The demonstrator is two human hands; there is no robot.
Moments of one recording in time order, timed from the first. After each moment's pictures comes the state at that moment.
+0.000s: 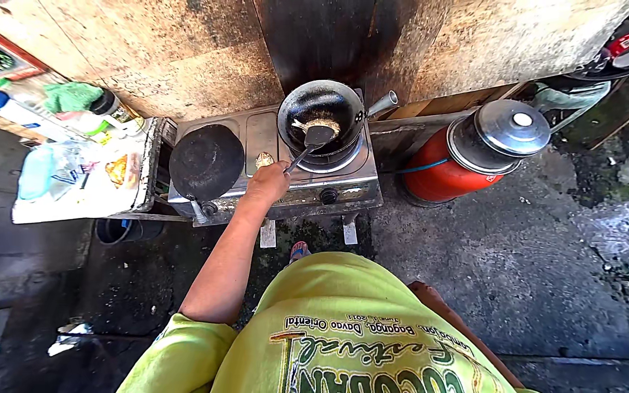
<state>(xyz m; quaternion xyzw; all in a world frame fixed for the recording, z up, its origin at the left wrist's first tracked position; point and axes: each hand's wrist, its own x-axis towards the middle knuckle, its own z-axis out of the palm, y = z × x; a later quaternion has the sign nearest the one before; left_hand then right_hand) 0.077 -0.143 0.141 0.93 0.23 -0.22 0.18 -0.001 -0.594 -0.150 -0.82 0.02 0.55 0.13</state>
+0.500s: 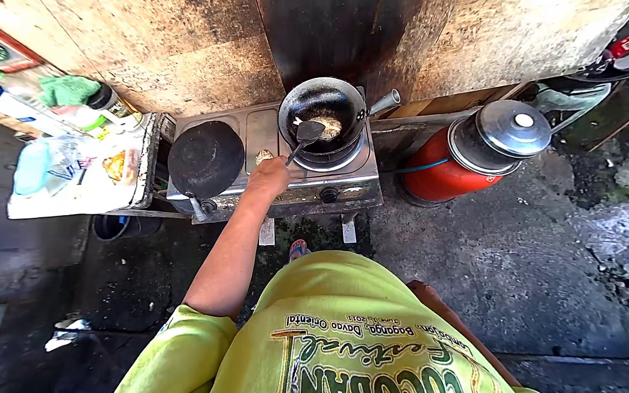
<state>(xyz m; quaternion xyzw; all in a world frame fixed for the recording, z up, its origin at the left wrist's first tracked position) 0.088 -0.145 0.144 0.92 0.26 -0.25 0.15 0.001 -0.589 -0.141 -0.82 0.02 0.56 0.12</state>
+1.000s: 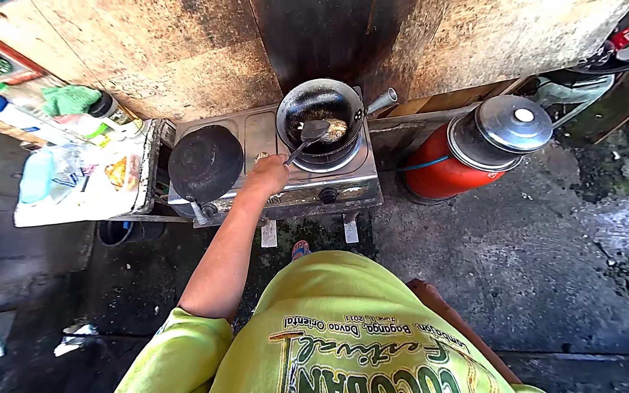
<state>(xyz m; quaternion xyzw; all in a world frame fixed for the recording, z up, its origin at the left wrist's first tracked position) 0.092 -0.142 0.153 0.93 0.22 -0.23 0.19 -0.002 -0.591 -0.157 -0.82 0.02 0.55 0.13</state>
